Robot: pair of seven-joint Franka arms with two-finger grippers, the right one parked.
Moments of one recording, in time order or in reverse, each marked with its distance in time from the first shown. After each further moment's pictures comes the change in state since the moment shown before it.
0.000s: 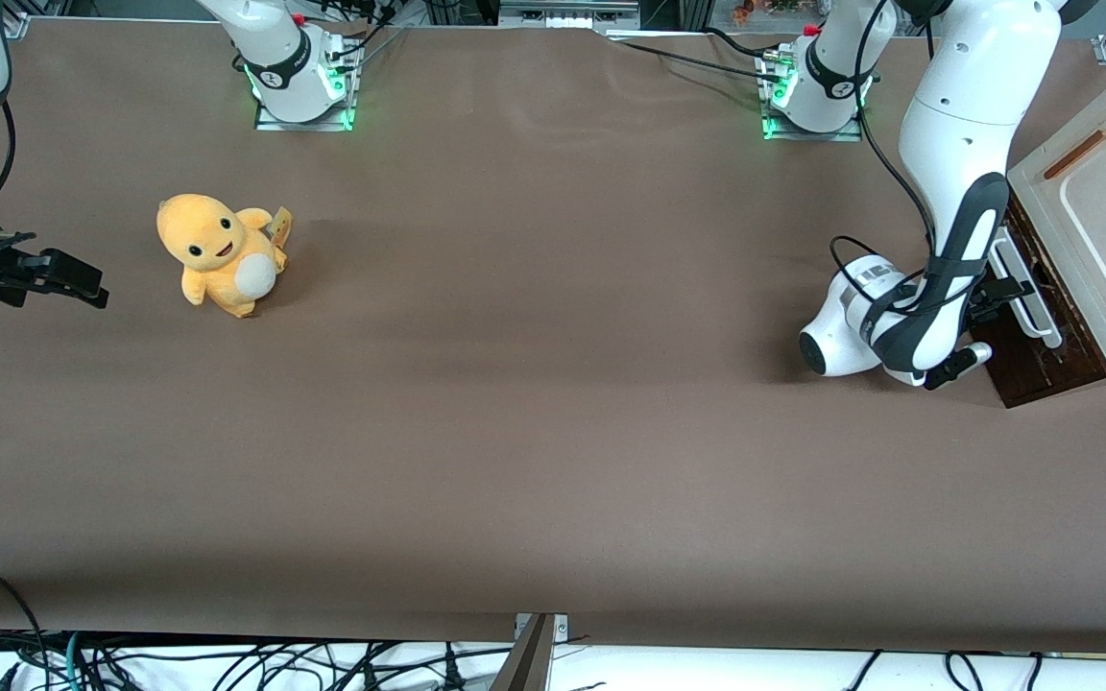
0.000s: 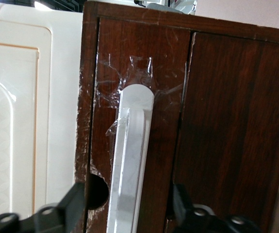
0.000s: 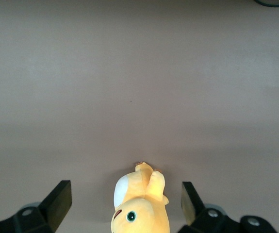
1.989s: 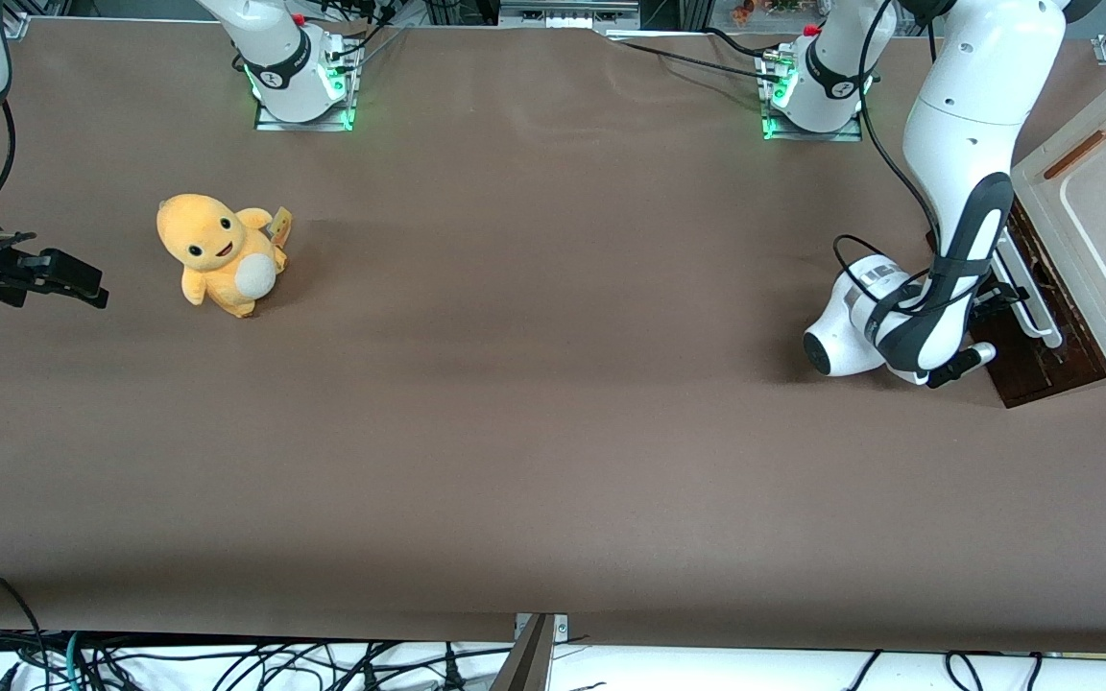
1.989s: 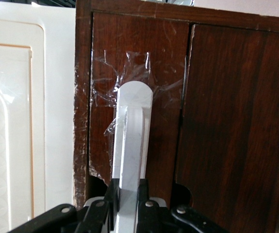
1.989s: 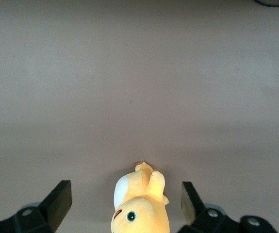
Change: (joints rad) arm 0.011 -0.003 -0.001 -0.002 0.000 -0.002 0.030
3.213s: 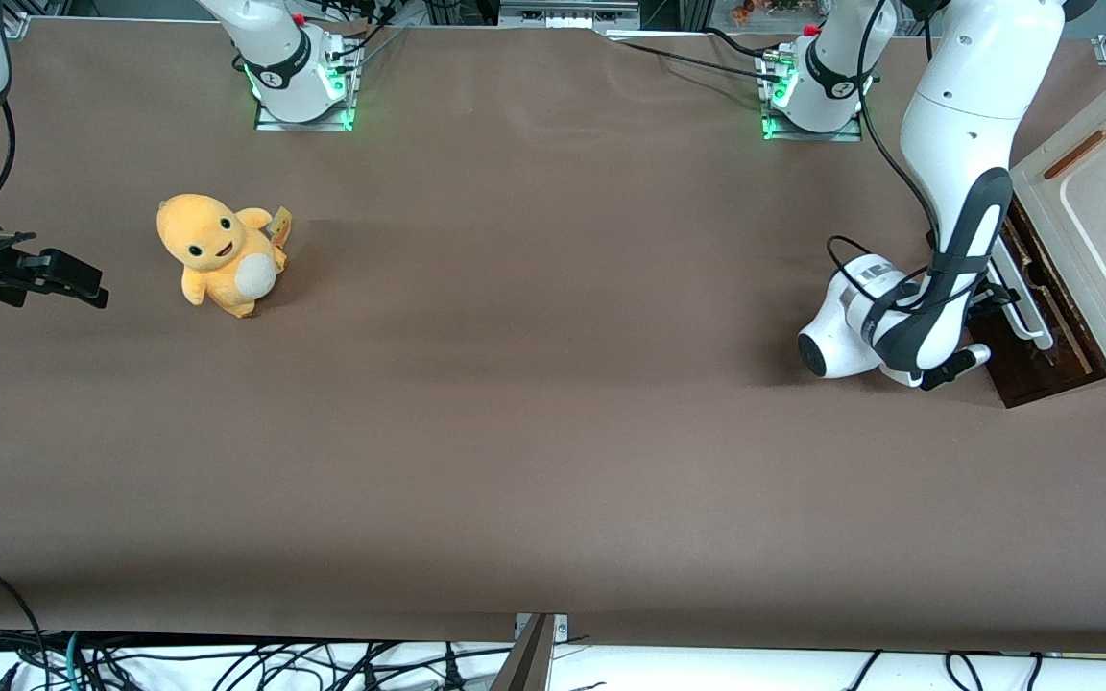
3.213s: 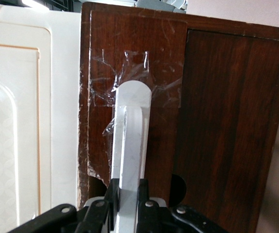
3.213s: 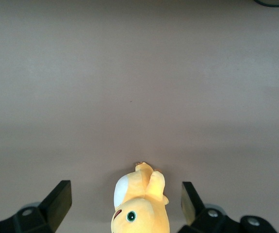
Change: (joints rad) arm -0.005 -0.009 -0.026 0.024 -0.038 -0.010 0.011
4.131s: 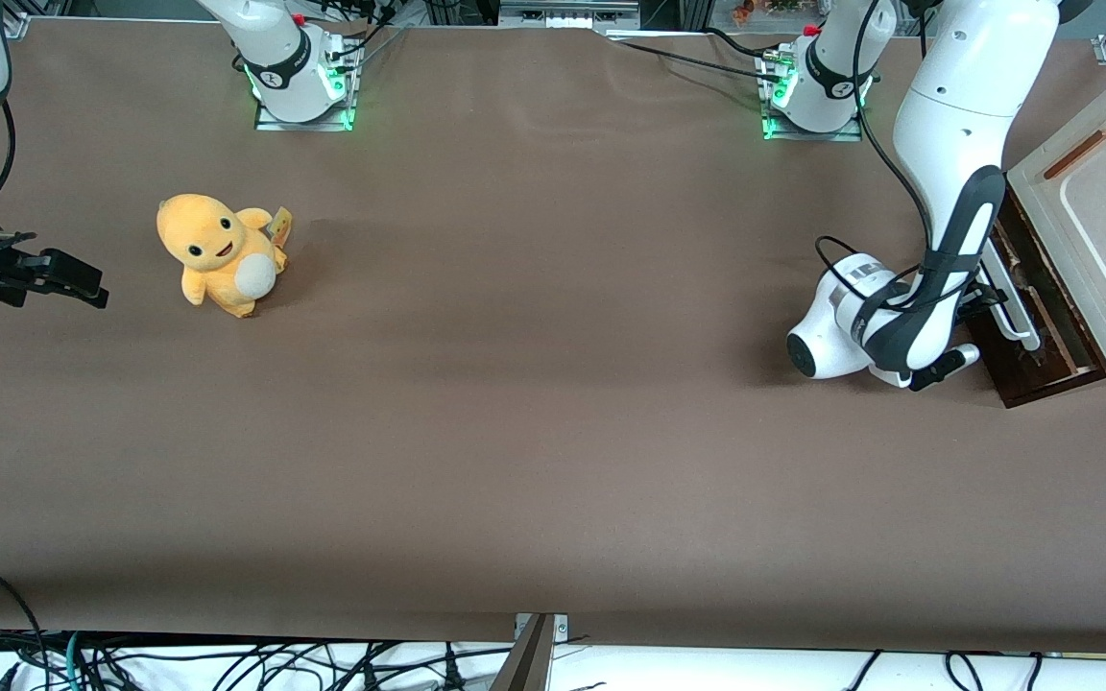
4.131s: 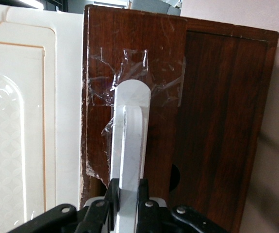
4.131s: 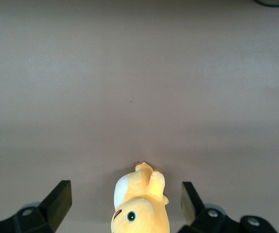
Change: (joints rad) arm -0.005 0.000 -0.027 0.028 -0.040 -0.018 0.007
